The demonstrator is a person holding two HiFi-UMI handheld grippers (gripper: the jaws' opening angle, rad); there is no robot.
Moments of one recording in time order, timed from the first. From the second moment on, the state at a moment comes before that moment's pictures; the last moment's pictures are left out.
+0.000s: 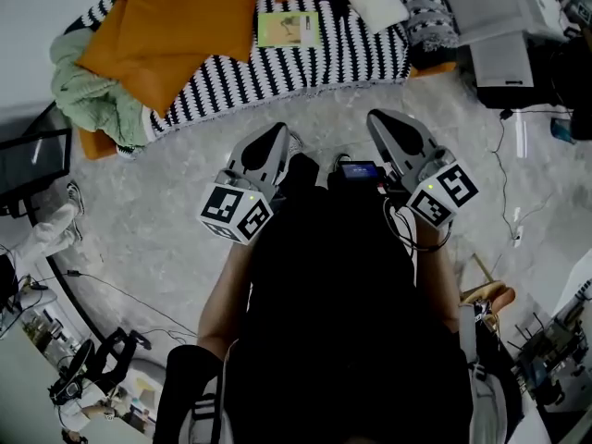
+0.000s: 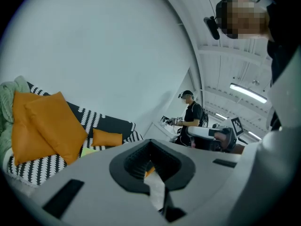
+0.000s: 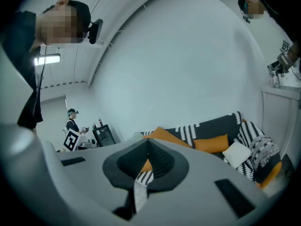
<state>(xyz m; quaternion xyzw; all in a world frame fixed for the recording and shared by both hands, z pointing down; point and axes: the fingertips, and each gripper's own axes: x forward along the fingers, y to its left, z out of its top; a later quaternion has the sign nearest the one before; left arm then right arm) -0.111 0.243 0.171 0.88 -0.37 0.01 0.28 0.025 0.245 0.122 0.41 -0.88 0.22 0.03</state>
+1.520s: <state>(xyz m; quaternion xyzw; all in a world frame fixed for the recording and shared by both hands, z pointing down) -0.038 0.084 0.150 0.88 -0.40 -0.02 0.27 0.066 0.056 0.124 0.33 -0.92 0.22 0.03</state>
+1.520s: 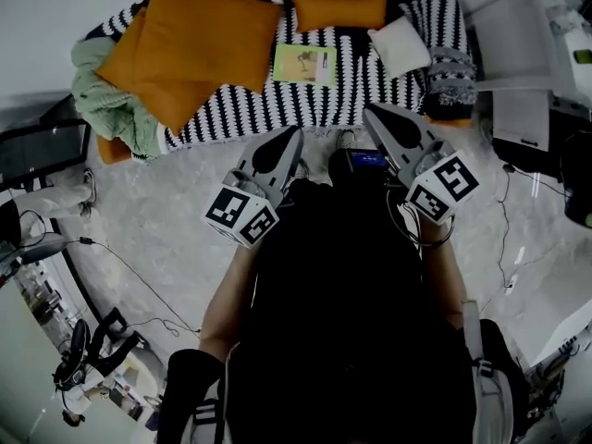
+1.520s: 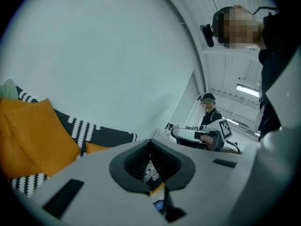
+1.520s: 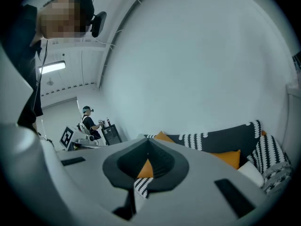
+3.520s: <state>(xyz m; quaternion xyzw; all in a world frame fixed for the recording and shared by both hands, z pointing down) -0.063 -0.001 0.409 0.76 -0.43 -0.01 0.49 0.007 -0.014 0.317 0.27 -0.89 0.35 0.10</state>
